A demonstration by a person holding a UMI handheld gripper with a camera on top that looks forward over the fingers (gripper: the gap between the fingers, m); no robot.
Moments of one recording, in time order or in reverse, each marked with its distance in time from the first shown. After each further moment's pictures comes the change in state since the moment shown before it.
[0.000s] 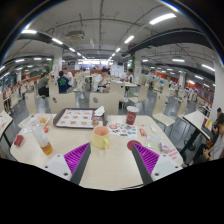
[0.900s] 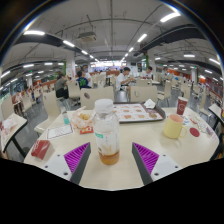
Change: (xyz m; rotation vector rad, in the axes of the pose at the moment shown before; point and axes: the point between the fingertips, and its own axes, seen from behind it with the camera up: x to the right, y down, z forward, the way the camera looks) arm -0.334 0.055 0.071 0.023 -0.176 0.054
